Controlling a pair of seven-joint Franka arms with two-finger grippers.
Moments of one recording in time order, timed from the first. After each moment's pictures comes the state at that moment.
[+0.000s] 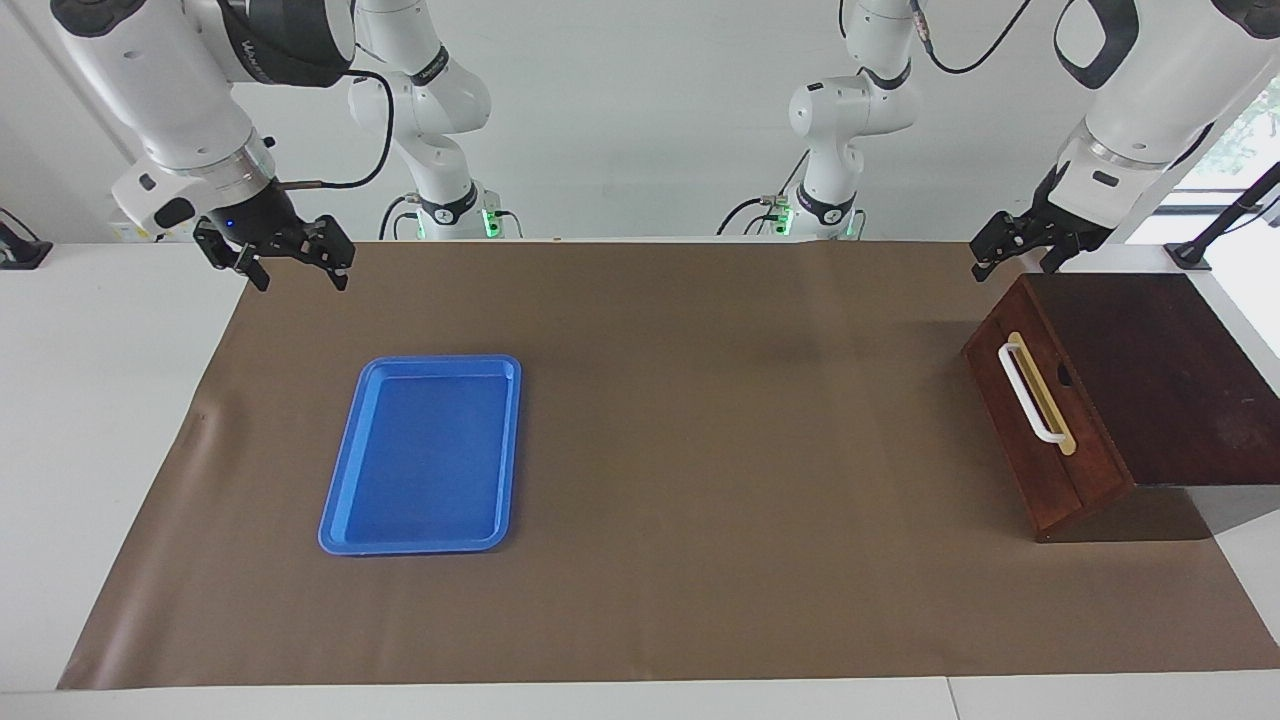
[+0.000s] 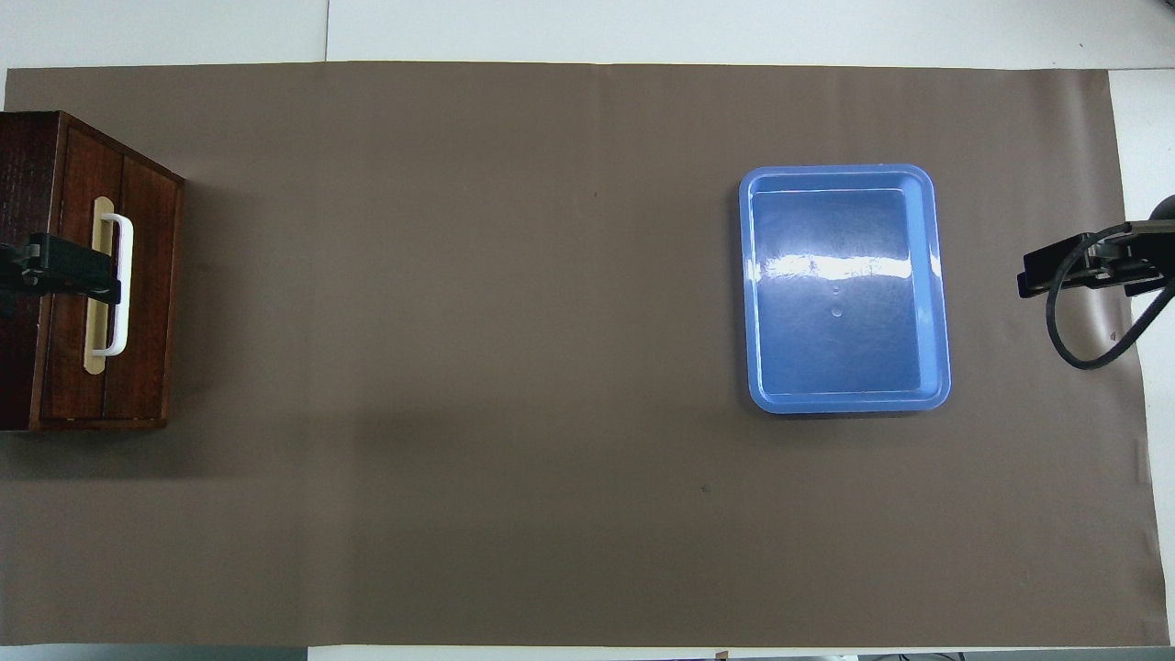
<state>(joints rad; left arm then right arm) 0.07 0.01 -0.09 -1.56 0.00 1.50 -0.06 0.02 0.01 -0.06 -1.60 -0.01 1.55 -0.02</state>
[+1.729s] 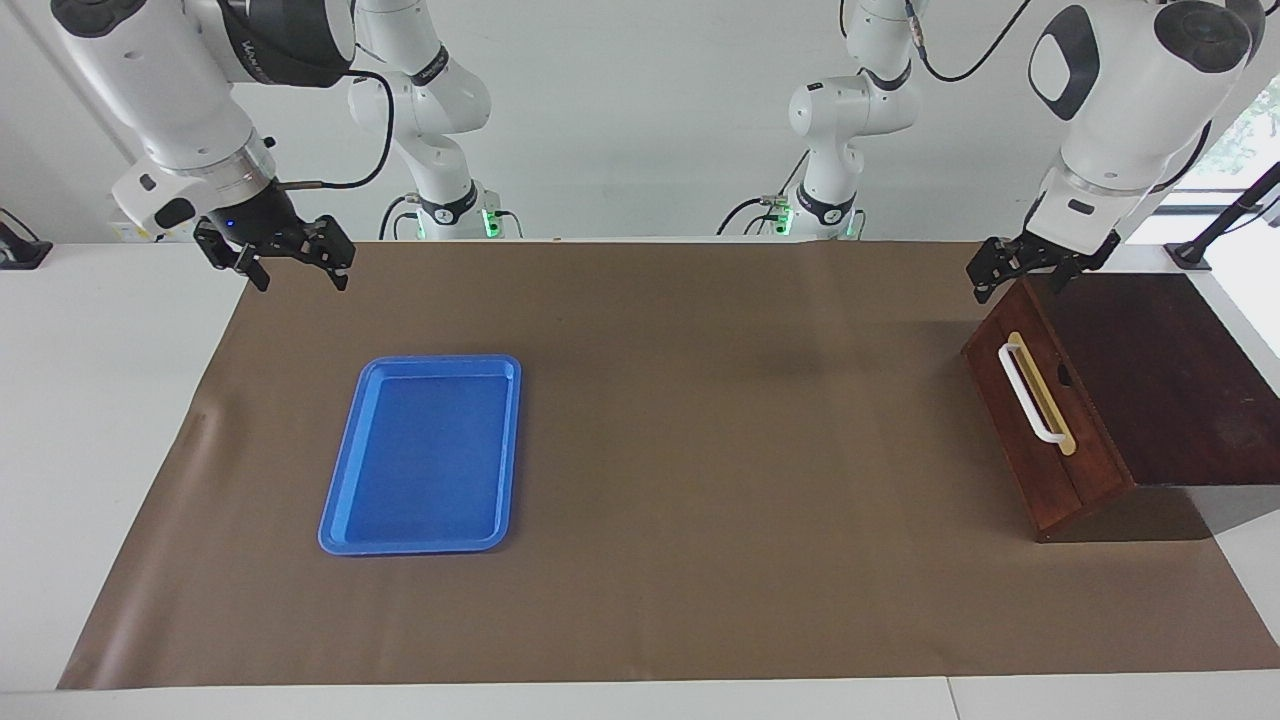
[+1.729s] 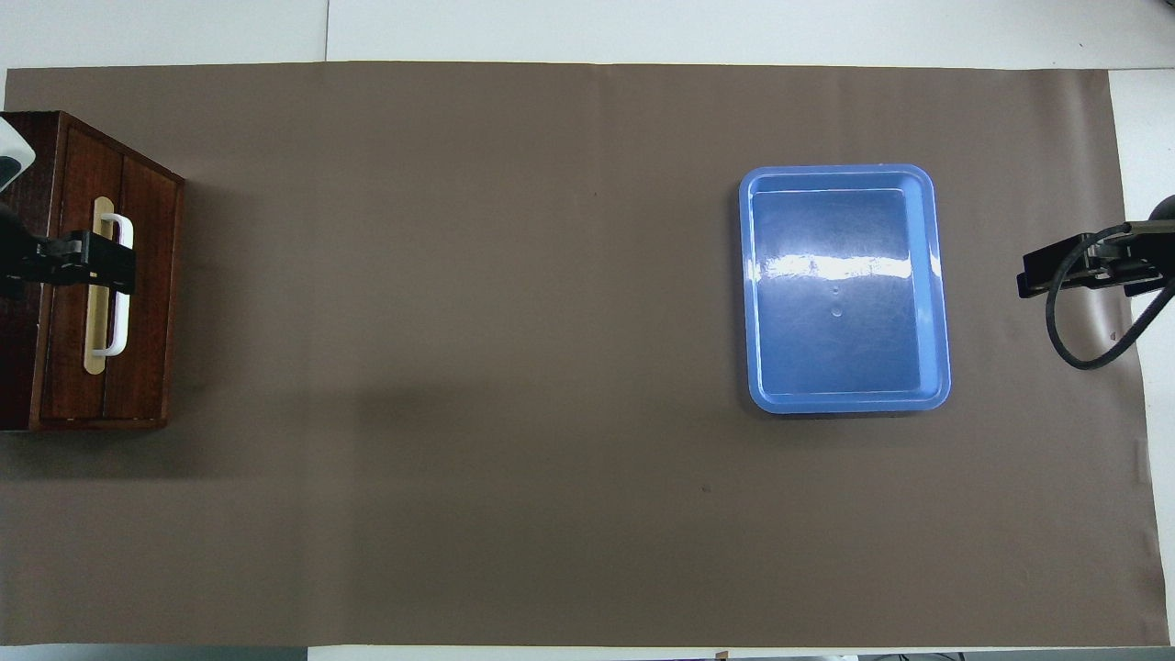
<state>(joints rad) 0.06 0.03 -0.12 -1.63 0.14 1.61 -0.06 0.02 0.01 -0.06 -1.60 -0.01 1.55 -0.02</state>
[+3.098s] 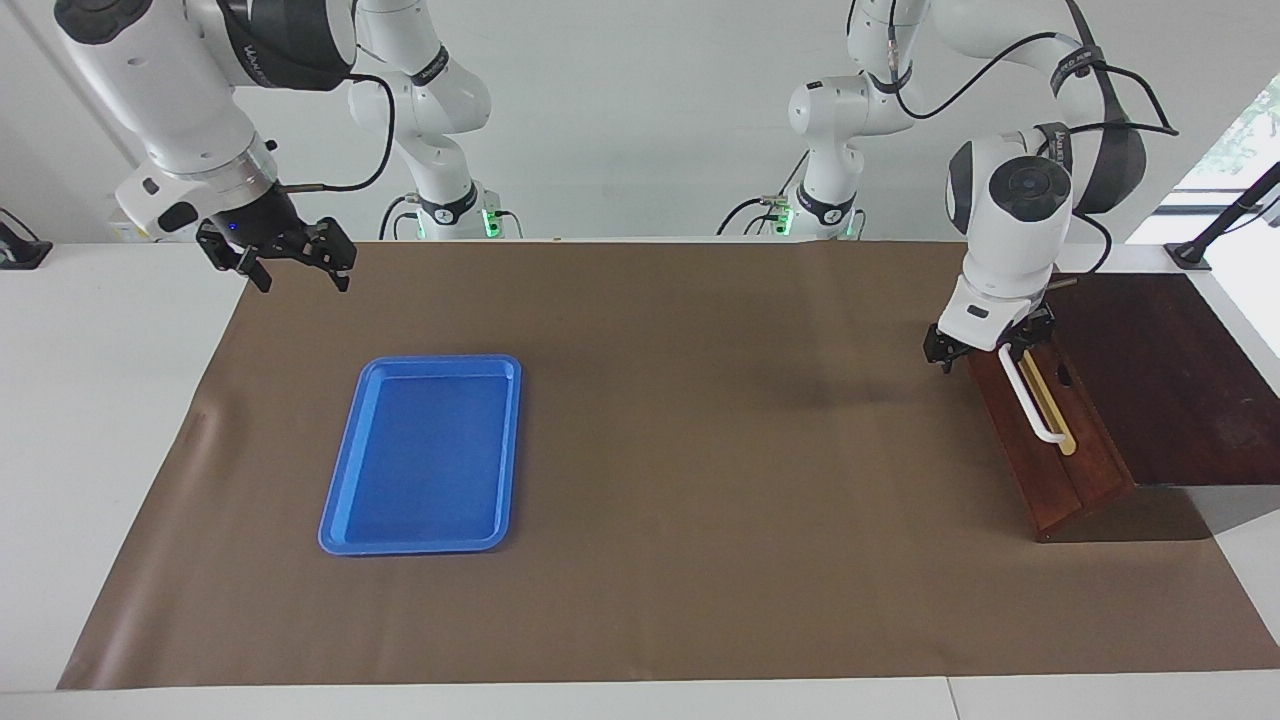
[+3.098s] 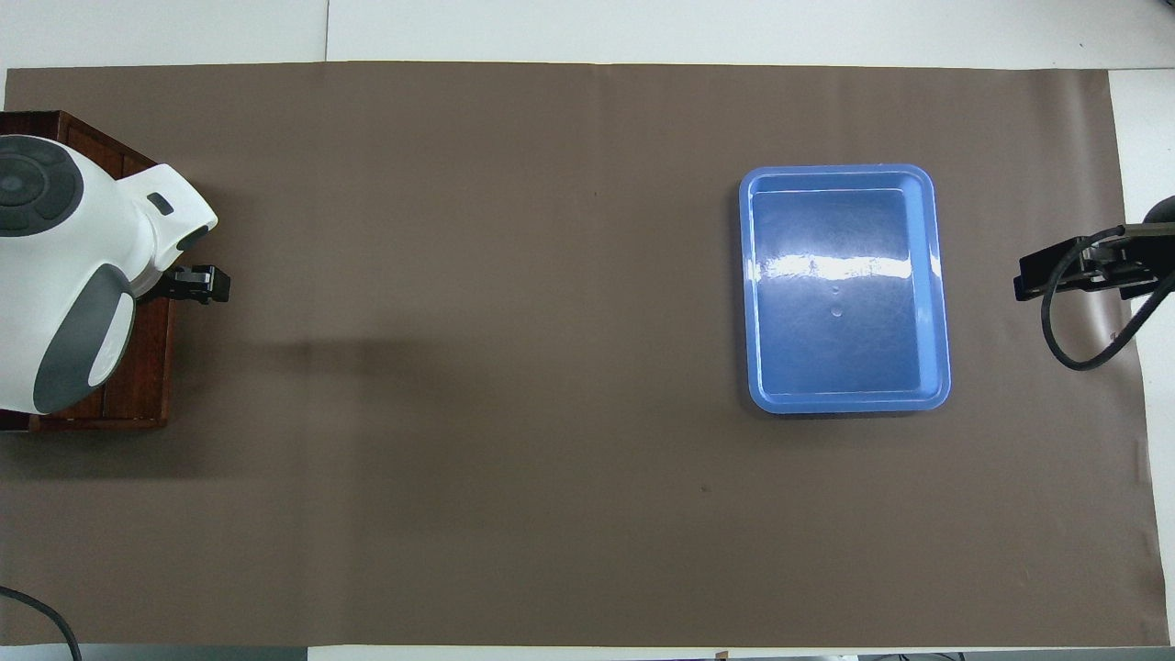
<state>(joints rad) 0.02 0.09 -0.15 -1.94 0.42 1.98 -0.18 0.02 0.01 -0.06 -1.61 -0.01 1.55 -0.02</state>
